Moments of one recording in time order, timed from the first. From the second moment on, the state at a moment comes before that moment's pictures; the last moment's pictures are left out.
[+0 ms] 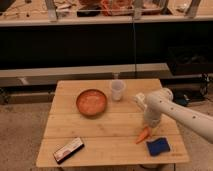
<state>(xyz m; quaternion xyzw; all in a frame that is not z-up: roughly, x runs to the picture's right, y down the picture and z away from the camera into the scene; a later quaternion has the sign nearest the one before) 0.242 0.243 0.831 -0.37 -0.14 -0.28 0.87</state>
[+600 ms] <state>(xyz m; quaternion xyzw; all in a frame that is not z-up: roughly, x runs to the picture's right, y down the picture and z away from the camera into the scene) 0.229 0.225 0.826 -0.36 -0.13 -0.30 0.87</state>
